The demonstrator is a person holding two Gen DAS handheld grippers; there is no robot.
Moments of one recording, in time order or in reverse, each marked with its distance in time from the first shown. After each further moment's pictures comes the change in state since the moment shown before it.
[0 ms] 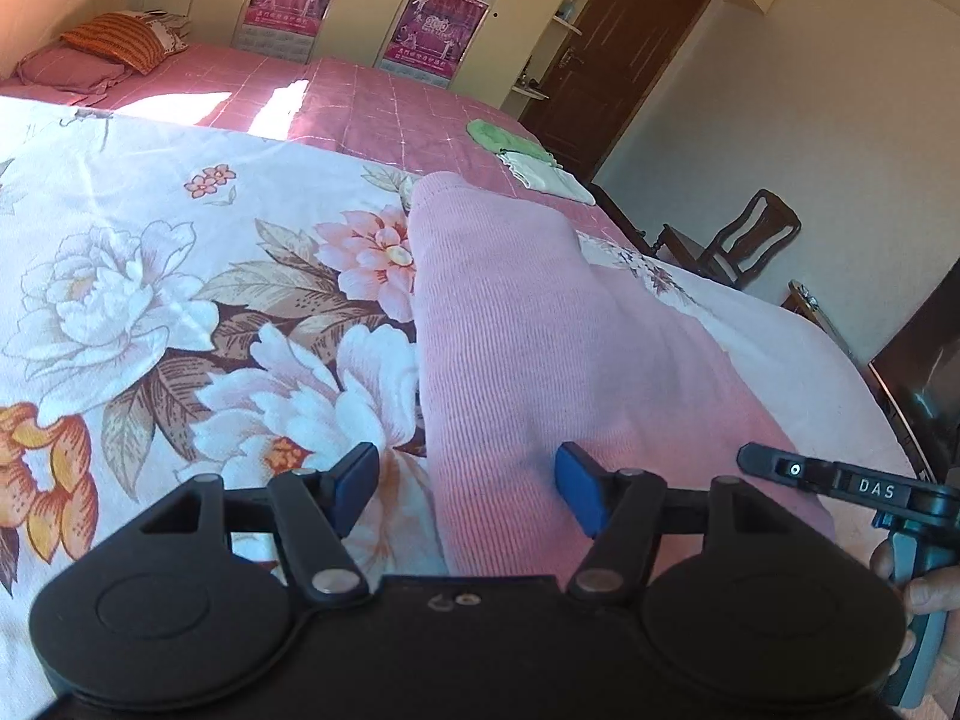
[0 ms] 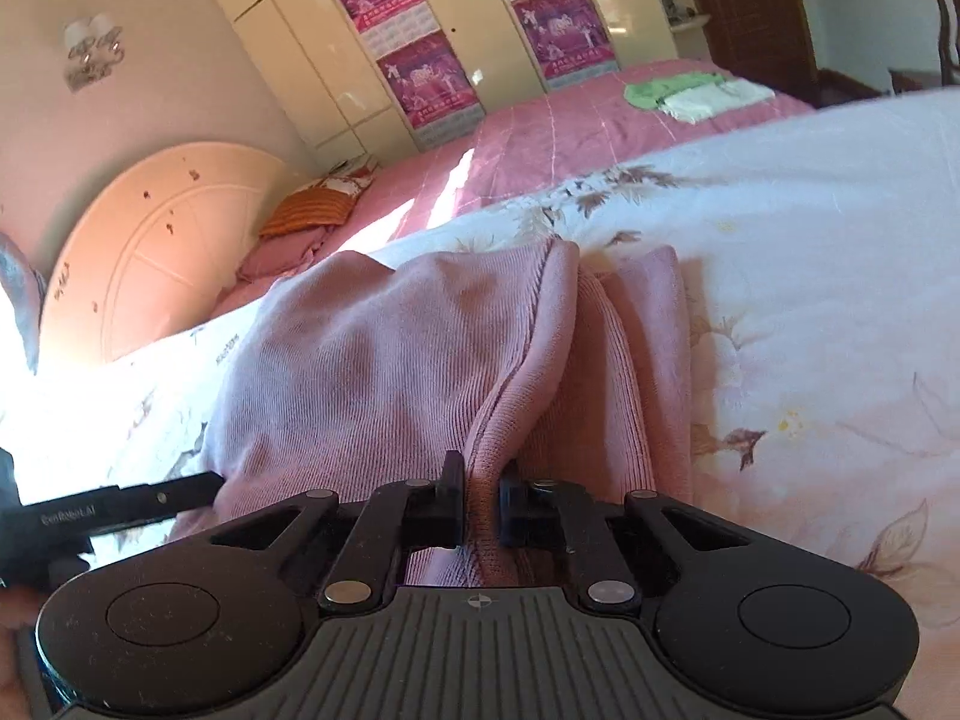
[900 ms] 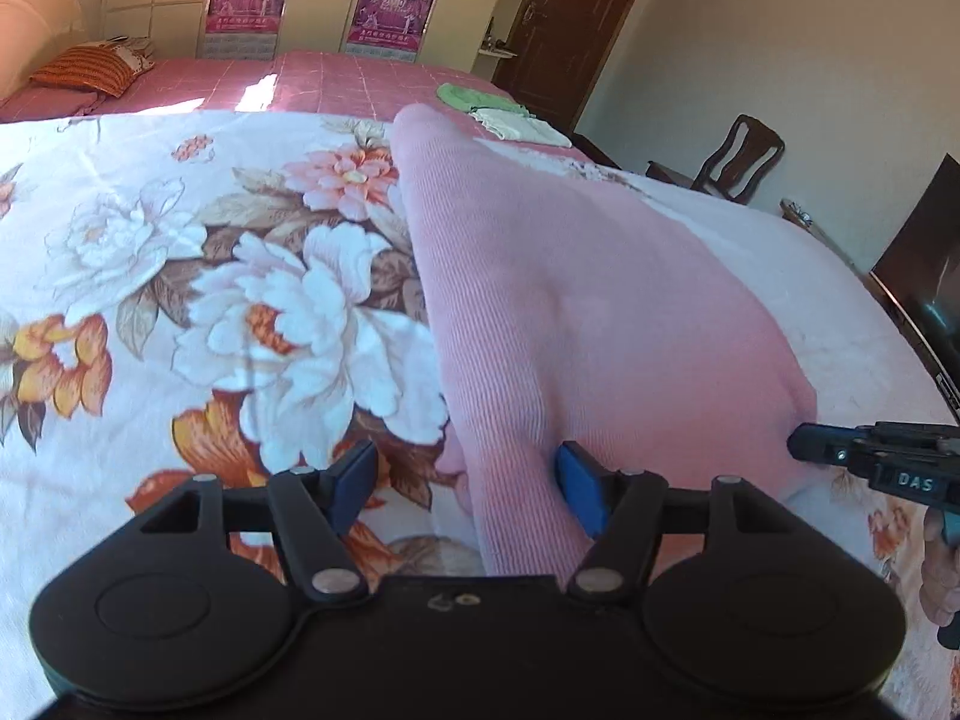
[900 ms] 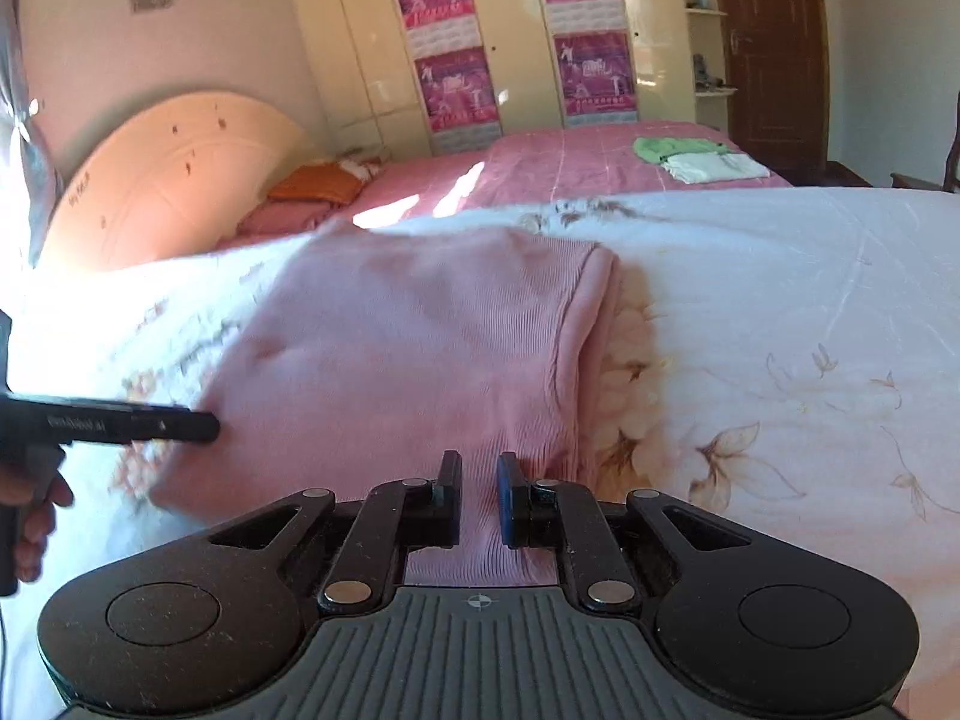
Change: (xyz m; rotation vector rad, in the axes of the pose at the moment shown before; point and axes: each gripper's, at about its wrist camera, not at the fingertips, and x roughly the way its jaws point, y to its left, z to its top) left arm -0.032 -0.032 -0.060 0.146 0.058 0.047; right arm -0.057 0.007 -0.071 -0.183 0.079 -0.114
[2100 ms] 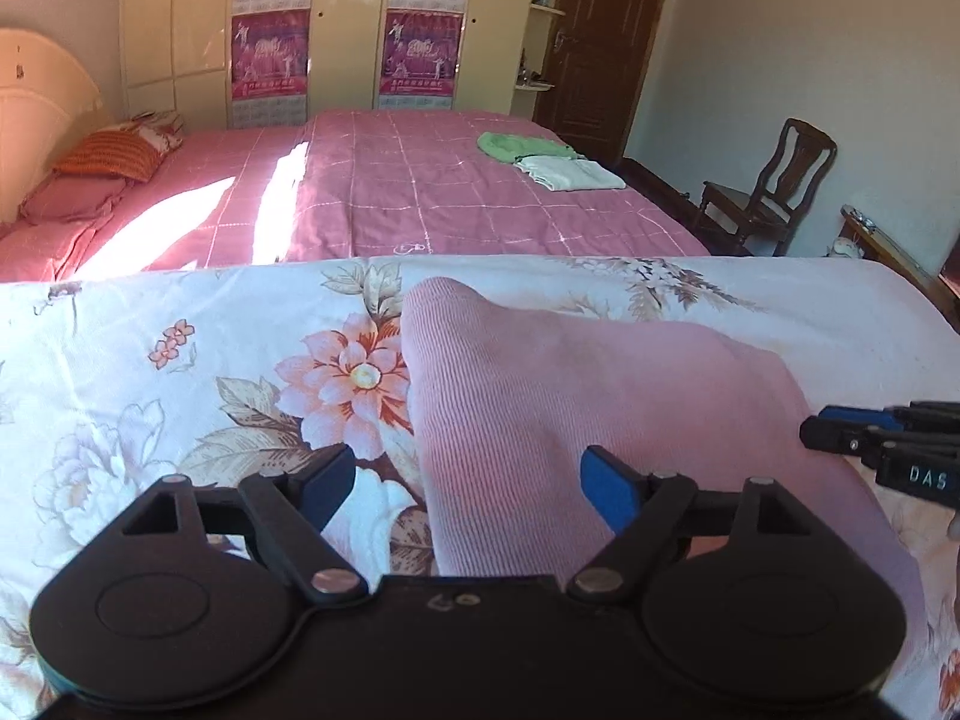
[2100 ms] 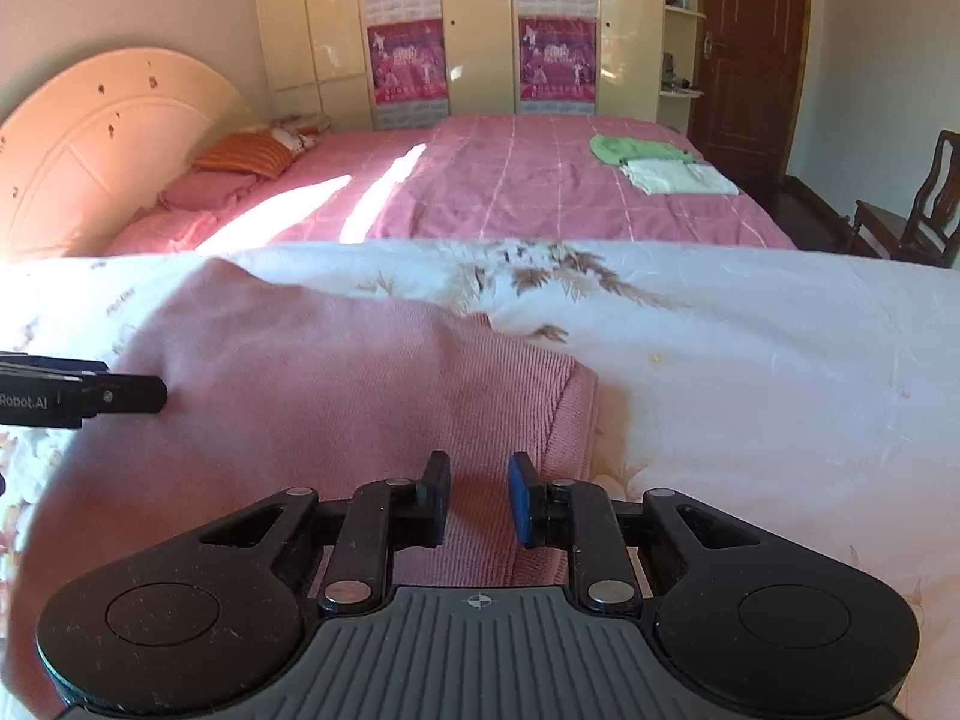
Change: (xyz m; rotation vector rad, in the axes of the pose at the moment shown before) left arm 0.043 -0.017 0.106 0.081 -0.060 0.153; right arm 0.073 -0.013 0.101 -0.021 -0.078 -0.076
